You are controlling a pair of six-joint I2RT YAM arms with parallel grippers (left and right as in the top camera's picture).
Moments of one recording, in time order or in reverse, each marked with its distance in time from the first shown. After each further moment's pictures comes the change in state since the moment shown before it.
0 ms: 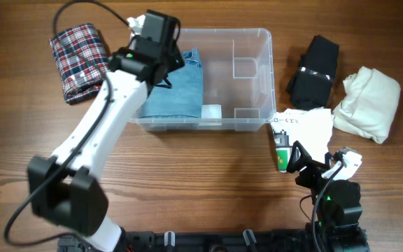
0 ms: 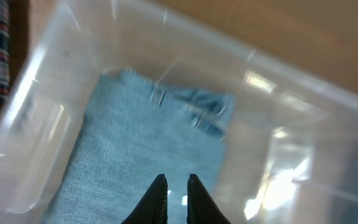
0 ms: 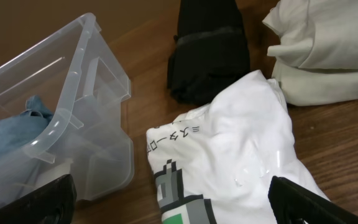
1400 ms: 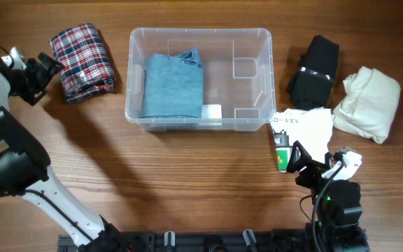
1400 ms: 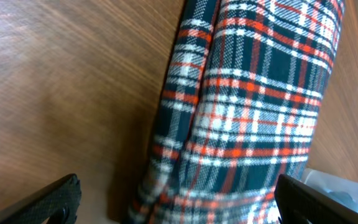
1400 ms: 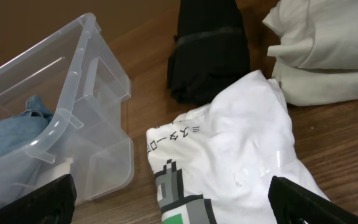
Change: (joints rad) left arm 0.936 0.412 0.167 -0.014 0.679 0.414; right arm 0.000 0.000 0.000 0.000 0.000 0.000
